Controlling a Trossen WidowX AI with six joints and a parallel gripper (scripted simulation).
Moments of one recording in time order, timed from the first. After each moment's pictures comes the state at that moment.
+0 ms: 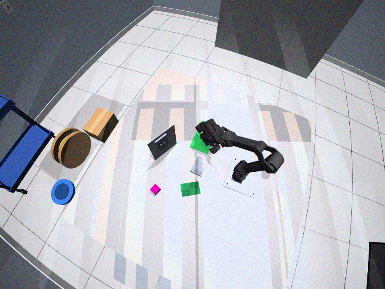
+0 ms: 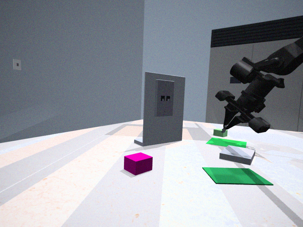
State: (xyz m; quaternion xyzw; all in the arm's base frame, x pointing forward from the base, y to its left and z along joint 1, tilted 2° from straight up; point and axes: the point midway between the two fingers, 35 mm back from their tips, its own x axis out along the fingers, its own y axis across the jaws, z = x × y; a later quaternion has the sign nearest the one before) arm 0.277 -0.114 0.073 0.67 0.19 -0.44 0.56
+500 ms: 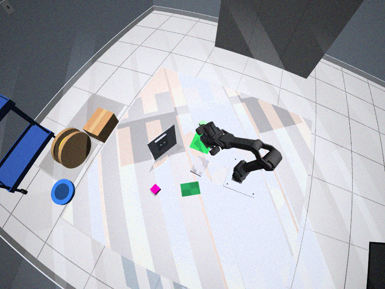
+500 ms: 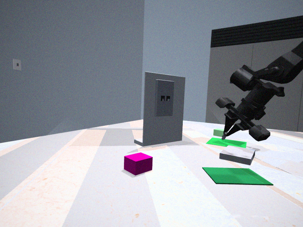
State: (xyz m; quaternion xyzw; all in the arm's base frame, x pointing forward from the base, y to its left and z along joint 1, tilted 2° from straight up) arm 0.274 -0.113 0.048 0.67 0.19 -0.44 0.56
